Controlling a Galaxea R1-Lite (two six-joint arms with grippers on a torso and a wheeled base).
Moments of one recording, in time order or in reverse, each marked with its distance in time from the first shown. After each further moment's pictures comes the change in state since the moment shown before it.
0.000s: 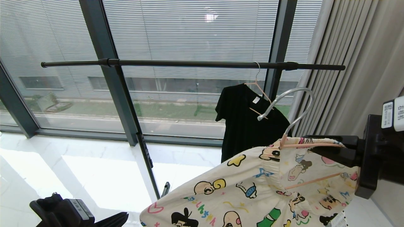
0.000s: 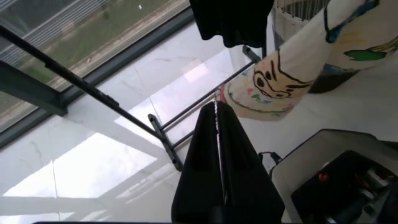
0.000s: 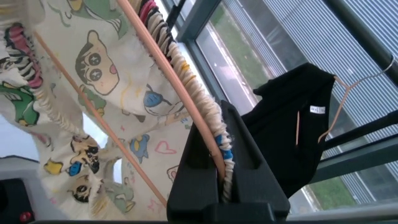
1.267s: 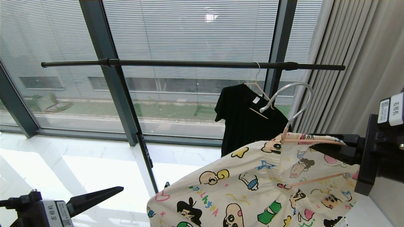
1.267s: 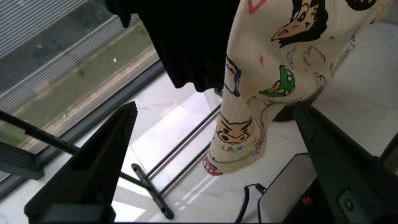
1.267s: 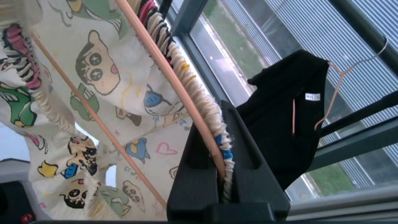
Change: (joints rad) left arm -0.064 -0.051 -0.079 0.000 -0.127 0.058; right arm -0.028 0.001 0.002 0.001 -0.021 0.026
